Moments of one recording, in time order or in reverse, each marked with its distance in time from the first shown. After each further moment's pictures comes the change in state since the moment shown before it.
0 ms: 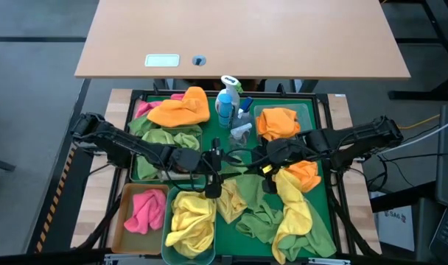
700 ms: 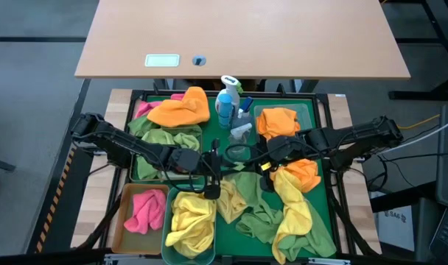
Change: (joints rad) left arm -0.002 -0.002 0.000 -0.013 0.006 -0.008; right arm 0.000 0.001 -0.001 0.065 0.003 0.000
